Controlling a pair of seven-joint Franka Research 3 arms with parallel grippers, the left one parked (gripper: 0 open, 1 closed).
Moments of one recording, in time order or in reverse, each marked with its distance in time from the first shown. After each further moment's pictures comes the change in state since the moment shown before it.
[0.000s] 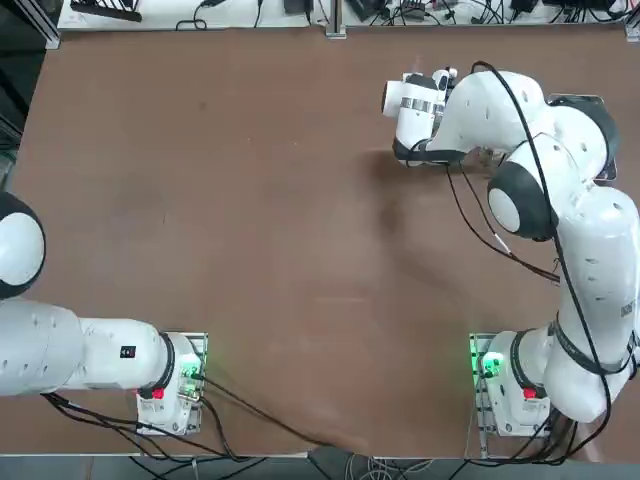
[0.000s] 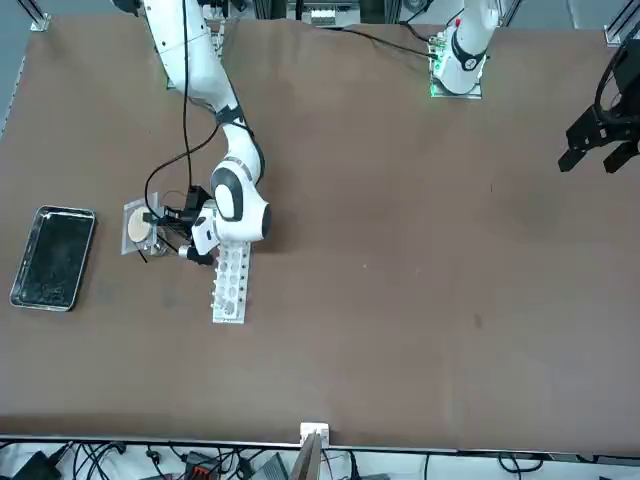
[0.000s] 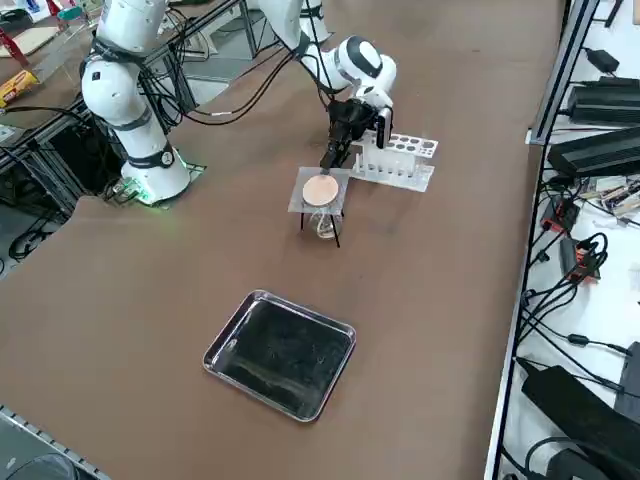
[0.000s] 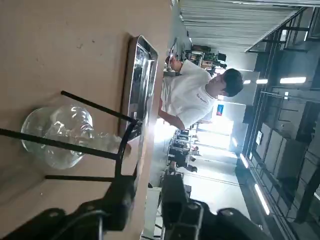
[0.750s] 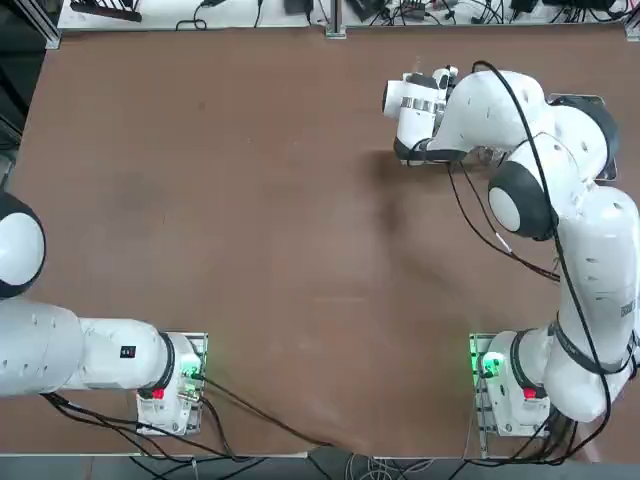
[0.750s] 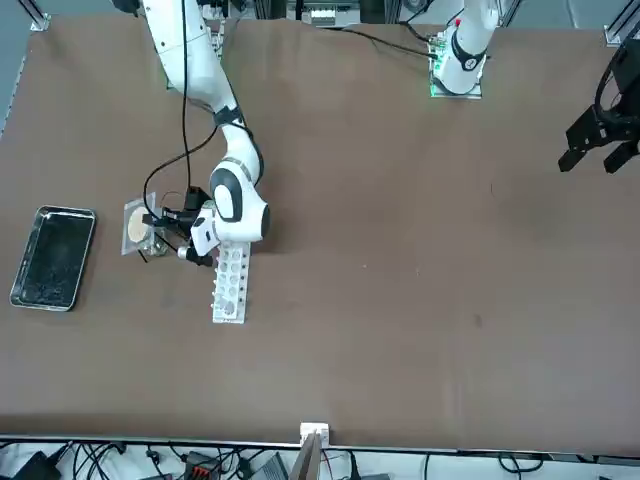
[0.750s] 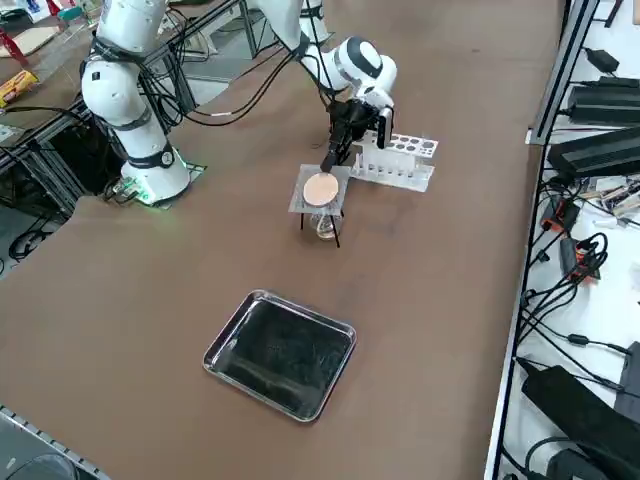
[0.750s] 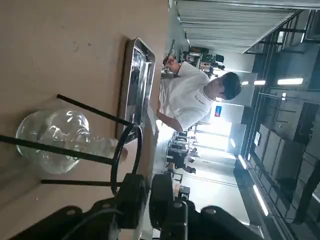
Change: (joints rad) arm -0.004 0.000 0.000 0.000 -0.013 0.001 -0.002
